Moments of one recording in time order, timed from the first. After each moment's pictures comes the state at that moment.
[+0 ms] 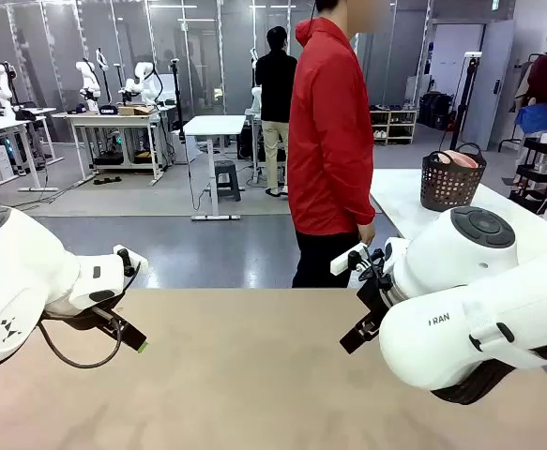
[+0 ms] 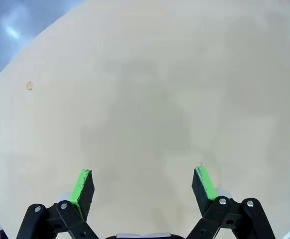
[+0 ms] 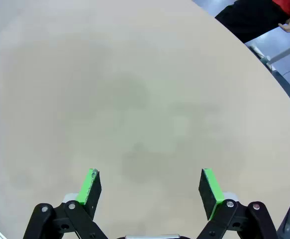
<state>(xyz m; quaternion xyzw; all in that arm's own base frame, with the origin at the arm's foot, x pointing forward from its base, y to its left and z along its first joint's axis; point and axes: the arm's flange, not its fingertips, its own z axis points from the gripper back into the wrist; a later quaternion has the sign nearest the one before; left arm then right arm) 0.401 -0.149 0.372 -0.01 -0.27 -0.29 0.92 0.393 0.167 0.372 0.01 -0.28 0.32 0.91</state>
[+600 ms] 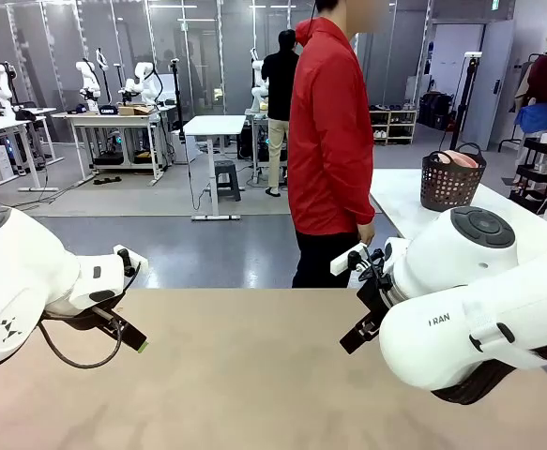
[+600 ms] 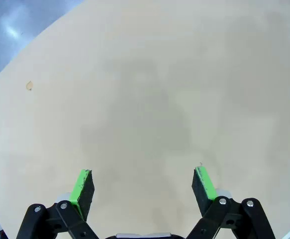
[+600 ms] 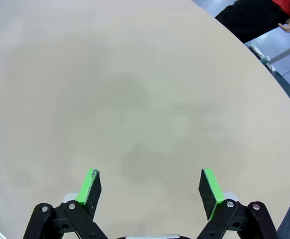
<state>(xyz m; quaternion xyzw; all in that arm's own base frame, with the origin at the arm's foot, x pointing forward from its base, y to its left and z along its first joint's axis) 0.401 -0.149 0.372 -0.01 -0.27 -0.29 0.92 0.393 0.167 0.372 0.01 -0.28 0.32 0.90</state>
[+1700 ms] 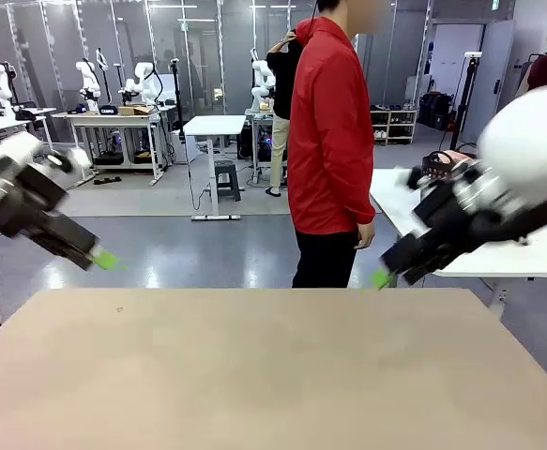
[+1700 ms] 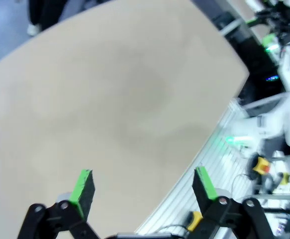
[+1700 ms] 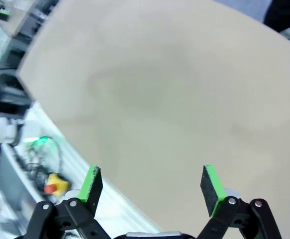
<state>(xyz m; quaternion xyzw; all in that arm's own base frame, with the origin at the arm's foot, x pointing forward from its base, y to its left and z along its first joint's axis) 0.387 -0.066 0.550 -0.30 -0.21 -0.30 0.88 0.380 0.072 0.530 0.27 -0.18 0.25 0.91</state>
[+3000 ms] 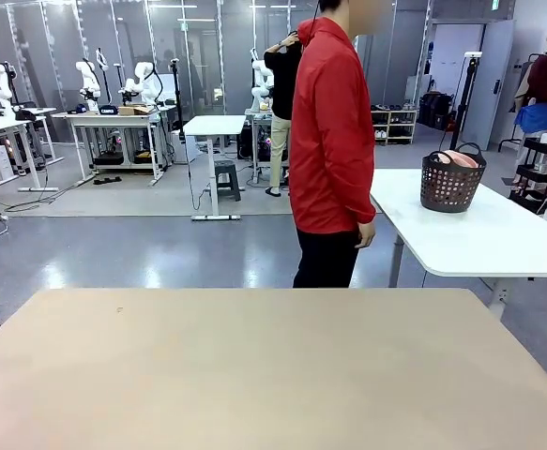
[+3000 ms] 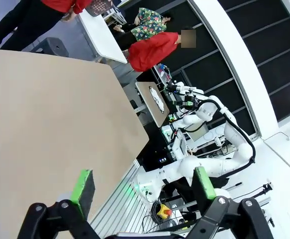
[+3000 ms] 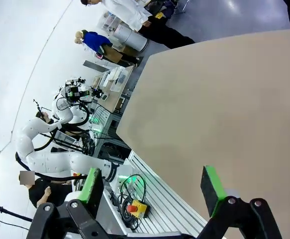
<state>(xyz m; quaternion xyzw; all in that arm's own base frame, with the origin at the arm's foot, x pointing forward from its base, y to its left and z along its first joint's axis) 0.327 0.207 0.486 -0.60 -0.27 -0.10 0.75 0.309 -0.194 0.486 0.54 -0.25 0.08 0.80</state>
